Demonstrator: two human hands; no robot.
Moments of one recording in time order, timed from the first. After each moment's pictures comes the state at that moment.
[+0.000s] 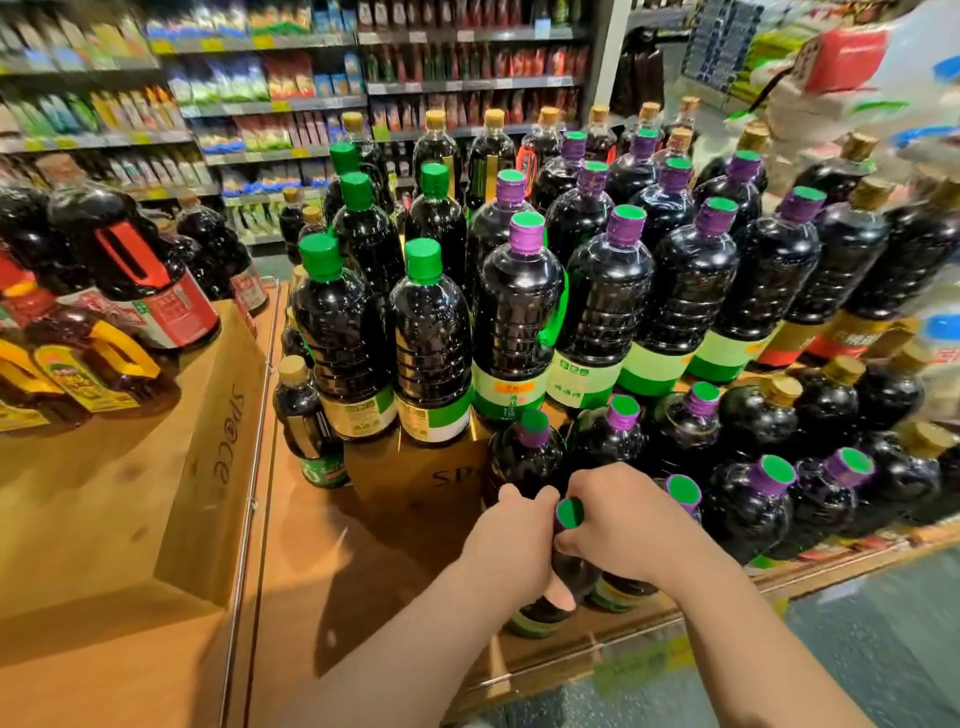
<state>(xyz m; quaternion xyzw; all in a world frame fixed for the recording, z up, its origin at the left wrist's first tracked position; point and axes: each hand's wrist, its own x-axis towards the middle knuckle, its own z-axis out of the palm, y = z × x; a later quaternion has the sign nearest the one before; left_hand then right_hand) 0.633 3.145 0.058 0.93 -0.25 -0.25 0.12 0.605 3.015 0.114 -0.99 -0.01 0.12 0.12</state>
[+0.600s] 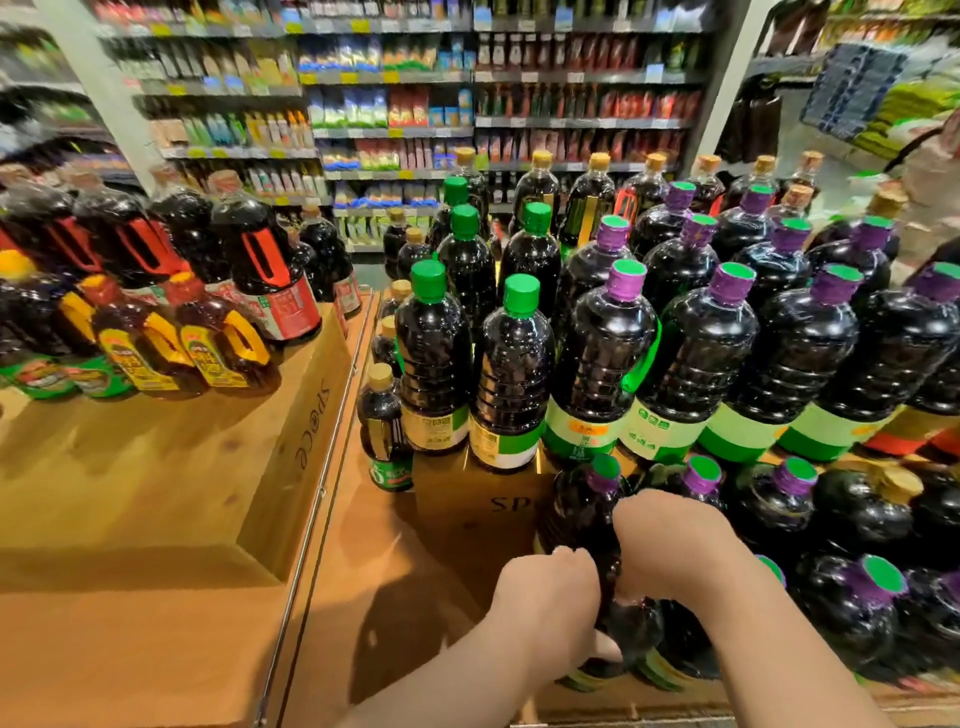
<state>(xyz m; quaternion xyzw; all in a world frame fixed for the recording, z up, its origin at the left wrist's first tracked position) 0.616 3.157 0.077 0.95 -0.24 -0.21 0.03 0.636 3.044 0.156 -0.96 -0.08 0.23 -0.09</state>
